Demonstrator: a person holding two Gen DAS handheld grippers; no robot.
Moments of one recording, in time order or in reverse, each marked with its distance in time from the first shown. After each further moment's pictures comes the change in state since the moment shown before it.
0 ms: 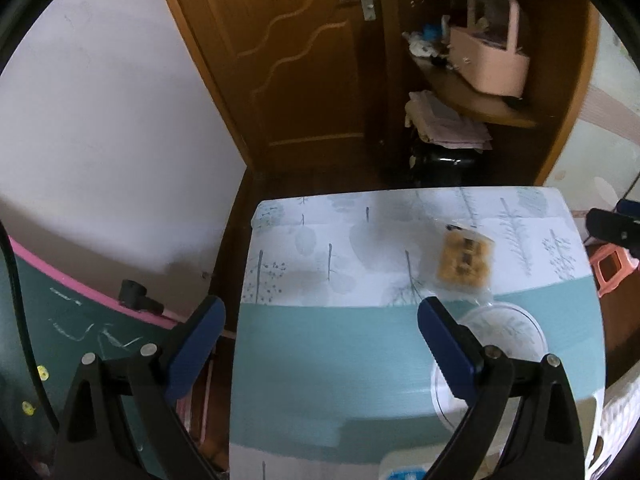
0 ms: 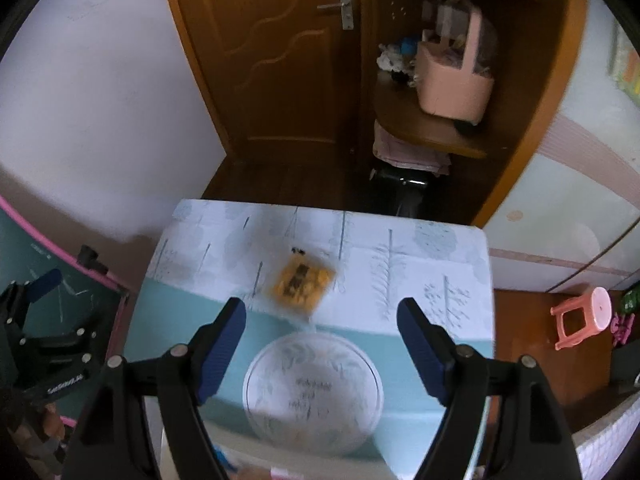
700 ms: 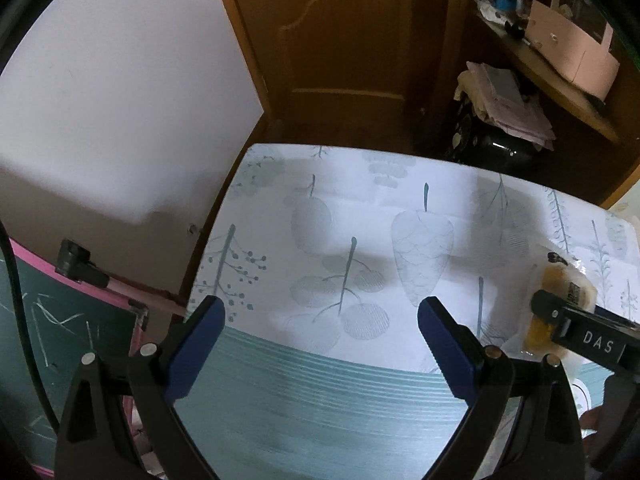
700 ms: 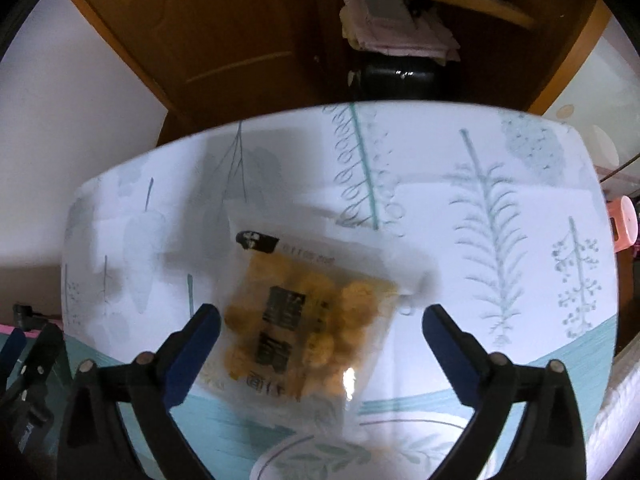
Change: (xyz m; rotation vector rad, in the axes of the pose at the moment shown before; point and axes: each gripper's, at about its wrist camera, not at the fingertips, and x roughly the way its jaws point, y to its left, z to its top) left arm 0.184 0.008 0.007 -0.179 0.145 0.035; right arm 0.232 0.010 -0.010 0.236 0.262 -0.056
